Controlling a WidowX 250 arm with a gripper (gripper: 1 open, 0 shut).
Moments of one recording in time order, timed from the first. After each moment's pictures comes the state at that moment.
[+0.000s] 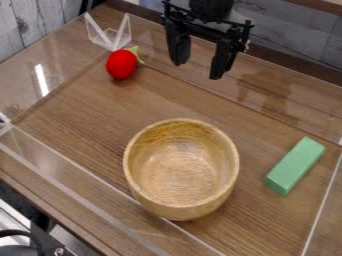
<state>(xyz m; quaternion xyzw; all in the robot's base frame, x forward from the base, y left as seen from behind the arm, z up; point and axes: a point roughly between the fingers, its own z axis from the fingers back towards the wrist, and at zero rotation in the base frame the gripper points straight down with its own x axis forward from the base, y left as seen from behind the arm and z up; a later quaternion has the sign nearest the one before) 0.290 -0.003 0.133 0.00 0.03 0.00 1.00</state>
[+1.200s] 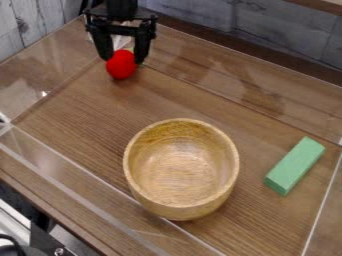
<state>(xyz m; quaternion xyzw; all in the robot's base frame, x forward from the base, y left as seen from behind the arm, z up) 0.317 0.136 0.078 -0.02 0.04 0.17 0.98</state>
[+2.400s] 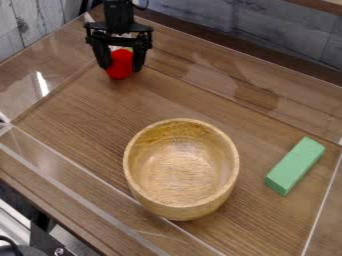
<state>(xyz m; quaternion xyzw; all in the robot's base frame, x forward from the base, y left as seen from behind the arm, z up) 0.334 0.155 0.049 -0.01 0.03 0.20 0.98</state>
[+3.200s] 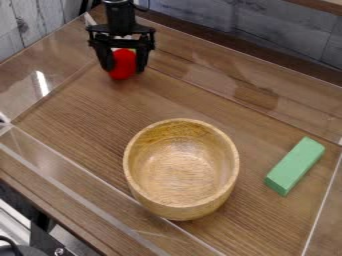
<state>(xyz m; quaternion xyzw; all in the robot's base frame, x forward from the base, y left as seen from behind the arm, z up) 0.340 0.154 0.045 -0.02 0.03 0.22 0.98</state>
